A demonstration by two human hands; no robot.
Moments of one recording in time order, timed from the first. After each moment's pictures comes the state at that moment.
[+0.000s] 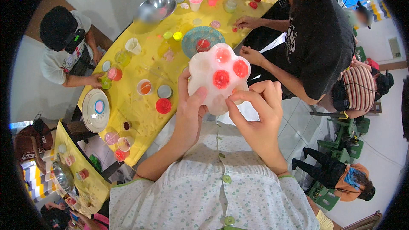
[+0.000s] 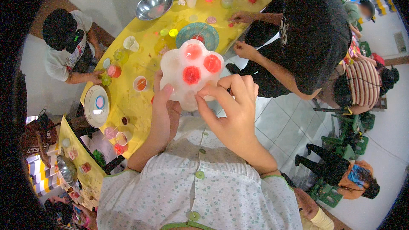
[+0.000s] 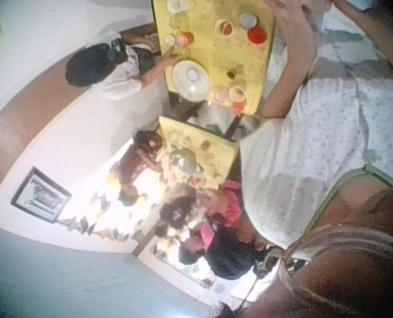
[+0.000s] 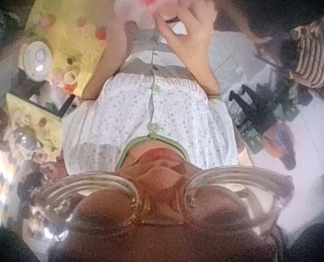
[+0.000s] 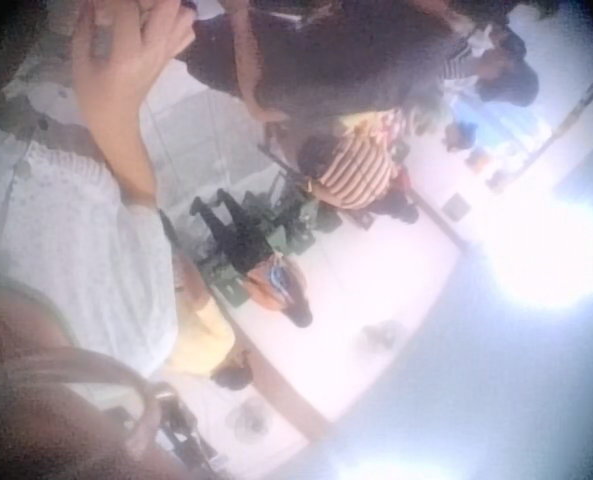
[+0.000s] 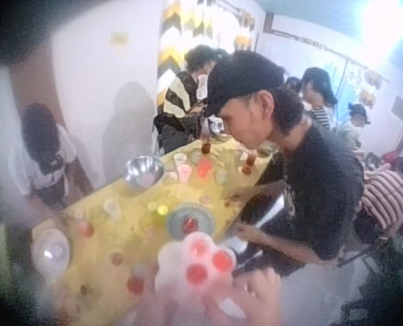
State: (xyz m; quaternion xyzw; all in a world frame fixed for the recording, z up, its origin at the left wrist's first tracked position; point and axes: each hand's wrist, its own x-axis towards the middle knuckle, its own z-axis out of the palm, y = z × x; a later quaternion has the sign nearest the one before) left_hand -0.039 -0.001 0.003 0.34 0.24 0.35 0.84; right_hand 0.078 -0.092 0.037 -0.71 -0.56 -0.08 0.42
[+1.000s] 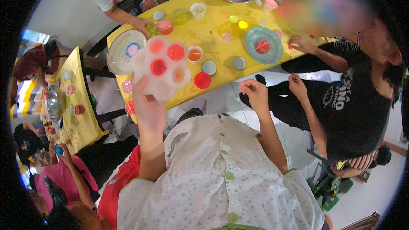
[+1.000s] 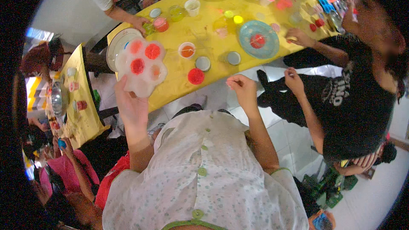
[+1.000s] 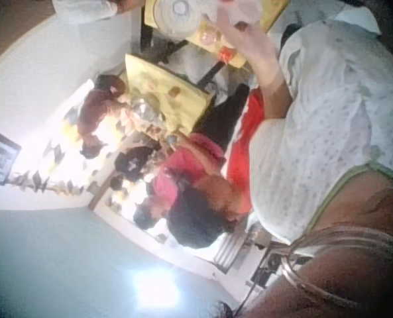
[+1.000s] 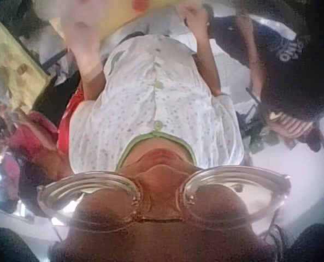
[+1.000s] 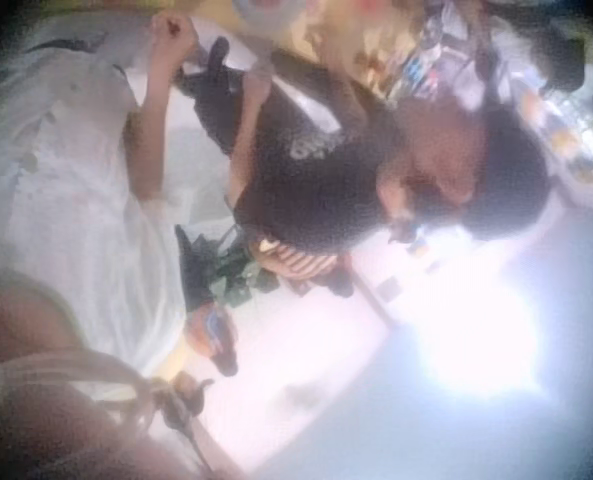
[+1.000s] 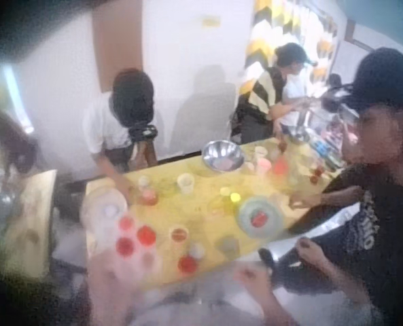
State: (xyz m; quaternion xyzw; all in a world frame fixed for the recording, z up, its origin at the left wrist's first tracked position) left_hand -0.243 0.041 -0.045 0.15 0.38 0.66 0.63; right_hand 0.053 -0.003 -0.163 -0.65 -0.45 0.42 0.45
